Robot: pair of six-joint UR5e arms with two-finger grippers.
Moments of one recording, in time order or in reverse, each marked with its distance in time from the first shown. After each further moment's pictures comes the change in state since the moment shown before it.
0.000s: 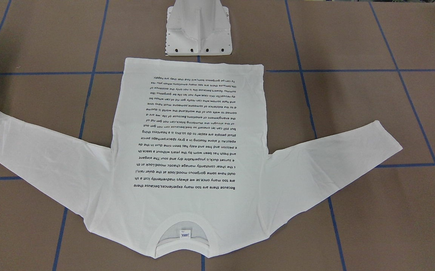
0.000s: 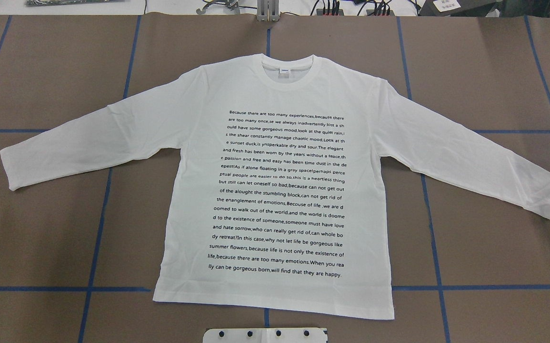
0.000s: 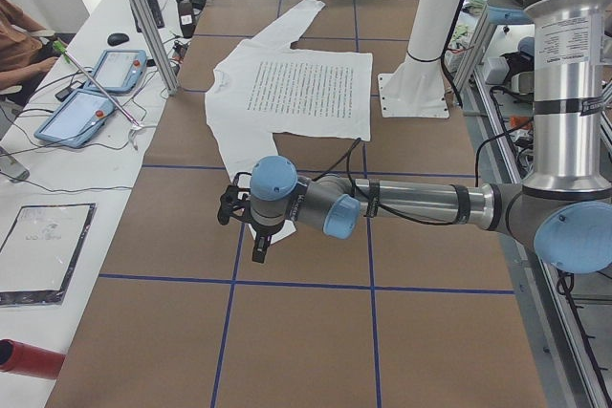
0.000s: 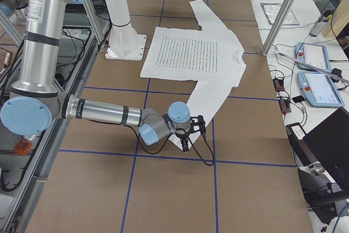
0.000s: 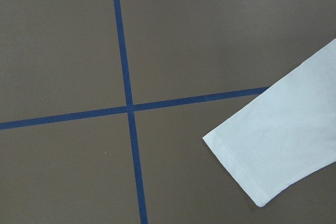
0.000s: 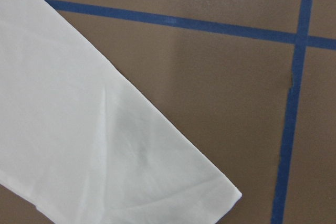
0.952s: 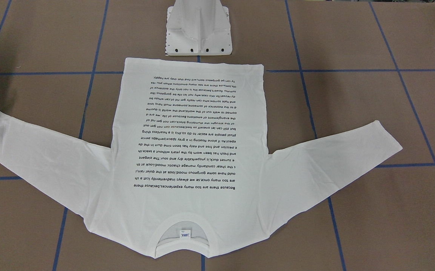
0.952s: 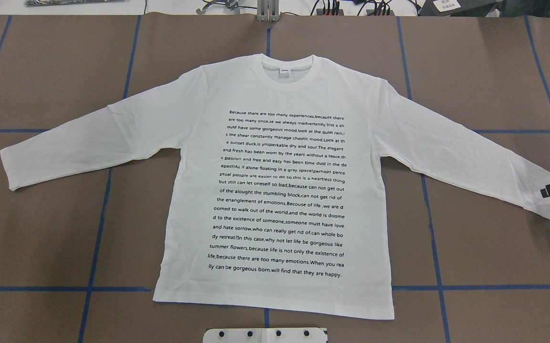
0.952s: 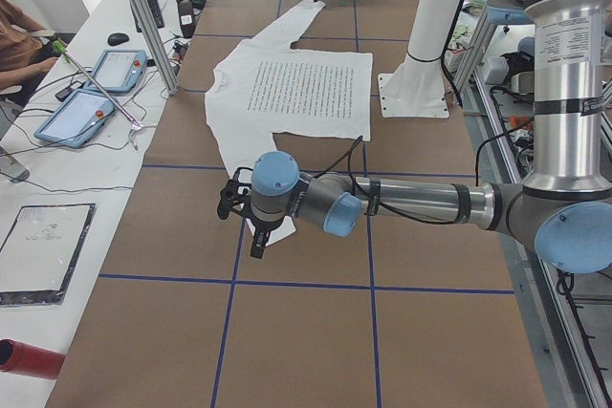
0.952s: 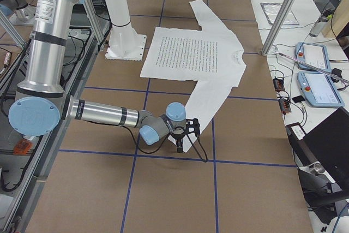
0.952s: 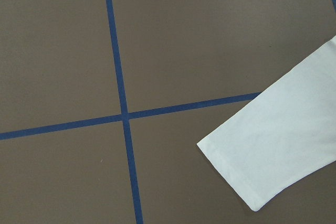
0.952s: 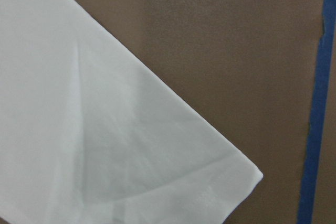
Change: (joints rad) left arm -0.001 -0.002 -0.015 -0.016 -0.001 -0.006; right arm -0.111 -0.016 -0.035 0.026 -0.089 0.085
